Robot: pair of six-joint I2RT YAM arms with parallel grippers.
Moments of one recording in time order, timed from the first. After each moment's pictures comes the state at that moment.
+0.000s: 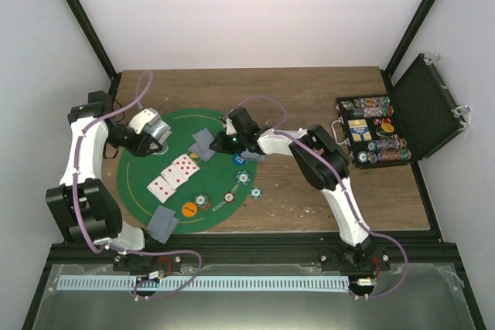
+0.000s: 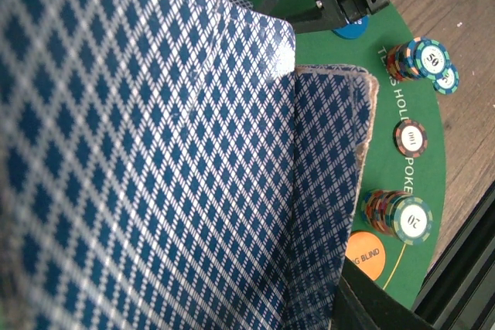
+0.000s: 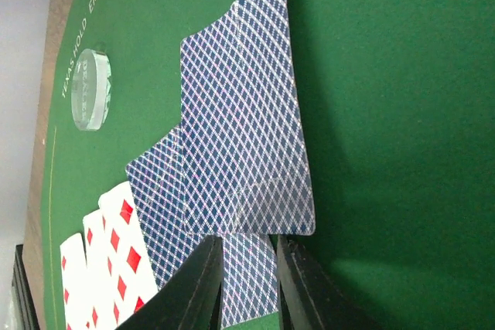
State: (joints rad) left arm 0.25 1.48 1.31 -1.27 0.60 0.89; right arm 0.73 2.27 1.50 0.03 -0.47 0.72
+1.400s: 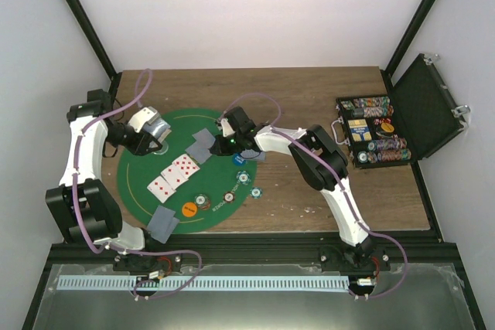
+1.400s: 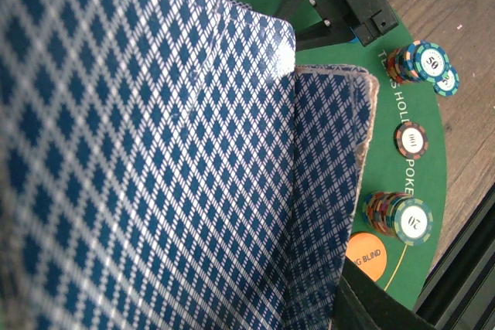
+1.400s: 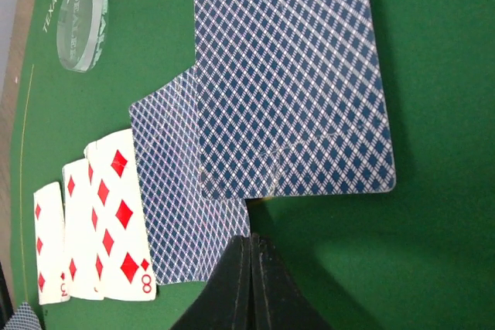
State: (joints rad) left arm 0.25 1.48 1.34 -1.28 0.60 0.89; right arm 0.74 2.27 1.57 -0.13 -0.49 0.54
